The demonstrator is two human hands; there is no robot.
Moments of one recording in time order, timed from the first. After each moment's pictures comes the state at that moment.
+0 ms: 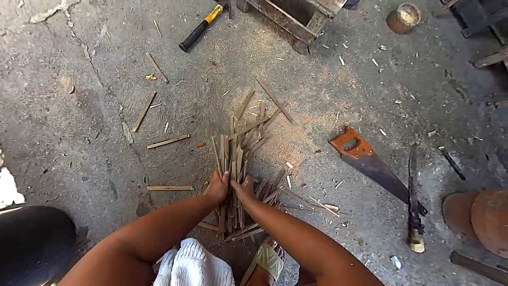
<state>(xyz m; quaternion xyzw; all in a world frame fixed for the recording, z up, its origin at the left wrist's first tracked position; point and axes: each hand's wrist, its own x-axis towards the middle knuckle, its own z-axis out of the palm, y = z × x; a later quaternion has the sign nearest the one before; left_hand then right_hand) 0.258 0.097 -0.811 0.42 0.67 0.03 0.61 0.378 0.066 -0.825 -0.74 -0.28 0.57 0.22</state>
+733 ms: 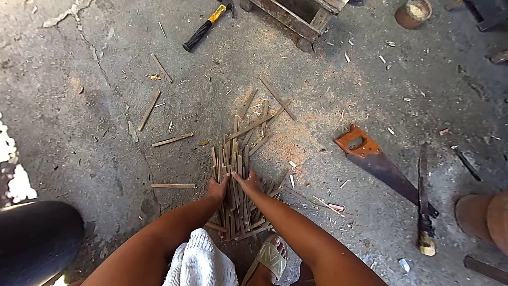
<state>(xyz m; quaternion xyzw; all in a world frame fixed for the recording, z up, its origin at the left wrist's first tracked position) 0.256 0.073 -0.854 0.24 0.75 0.07 0.61 0.404 0.080 -0.850 -0.77 -0.35 0.53 0.02</state>
